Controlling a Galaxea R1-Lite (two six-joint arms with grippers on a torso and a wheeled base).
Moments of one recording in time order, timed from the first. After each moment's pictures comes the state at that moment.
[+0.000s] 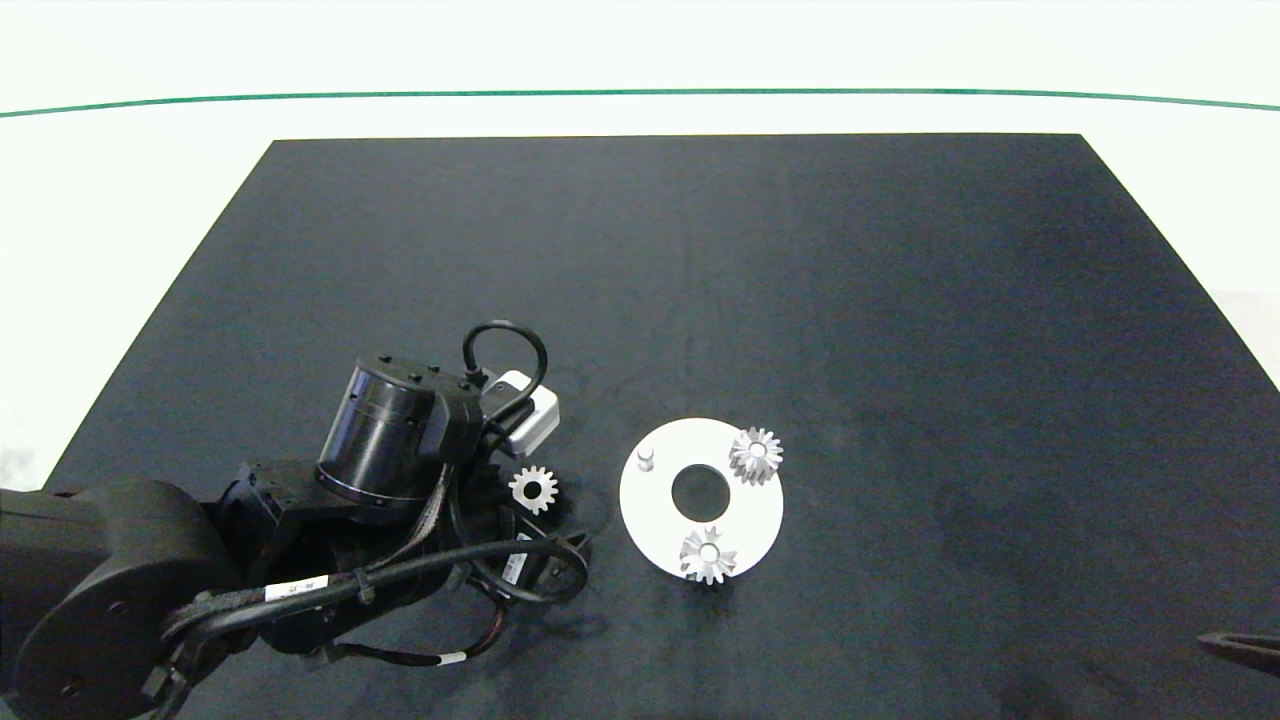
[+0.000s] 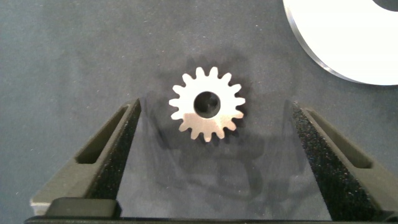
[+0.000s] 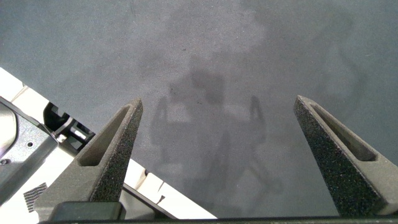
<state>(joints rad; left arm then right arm) -0.66 1.63 -0.79 -0.22 0.22 0.13 0.59 0.83 -0.49 0.30 -0.15 -0.22</state>
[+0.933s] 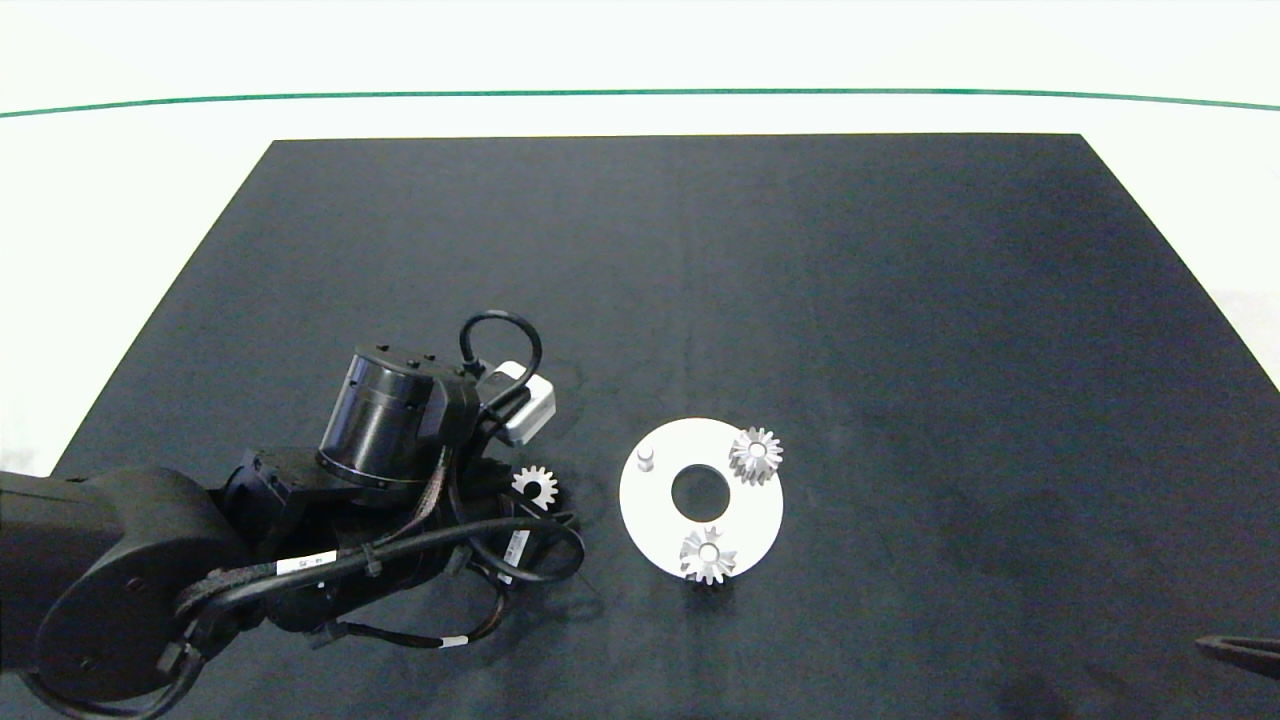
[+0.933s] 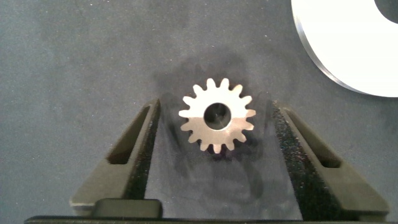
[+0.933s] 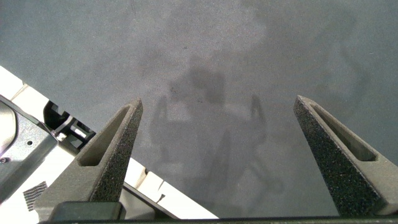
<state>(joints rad) -0.63 1.64 -0.81 -0.22 0.19 0.13 0.59 0.84 -0.49 0.29 -0.15 -0.22</state>
